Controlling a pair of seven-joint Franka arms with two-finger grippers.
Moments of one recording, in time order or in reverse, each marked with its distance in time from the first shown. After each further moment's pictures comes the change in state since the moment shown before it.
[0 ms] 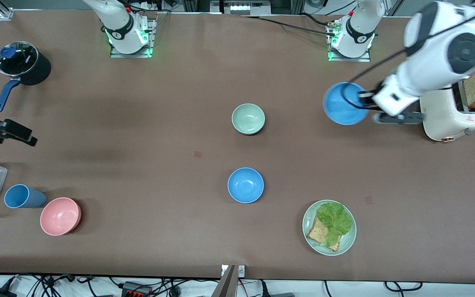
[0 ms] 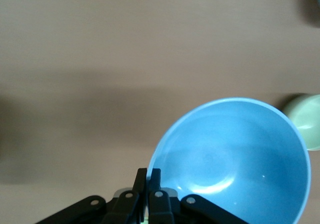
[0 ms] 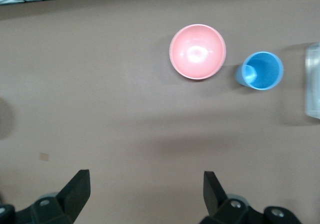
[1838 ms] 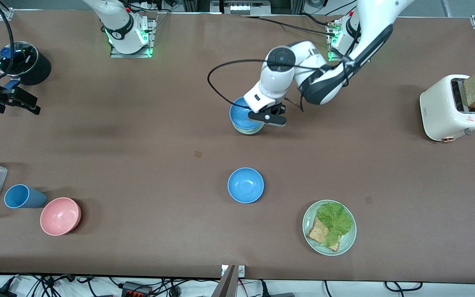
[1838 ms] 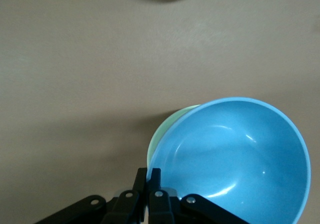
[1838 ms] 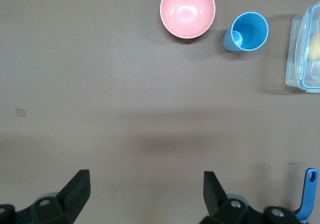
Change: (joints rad) left arm -0.256 0.626 -0.312 0.038 0.638 0.494 -0.658; right arm 0.000 -0.209 0.021 -0.245 -0.068 -0.032 -0.041
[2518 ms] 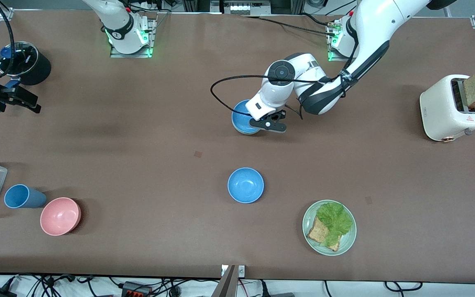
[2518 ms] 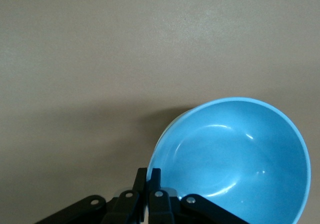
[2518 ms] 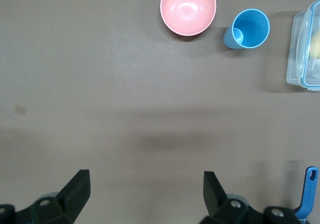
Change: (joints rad) left arm -0.002 0.037 0.009 0.010 0.012 -0.004 0.000; right arm 0.000 0.000 0.000 -0.005 0.000 -0.002 -0.003
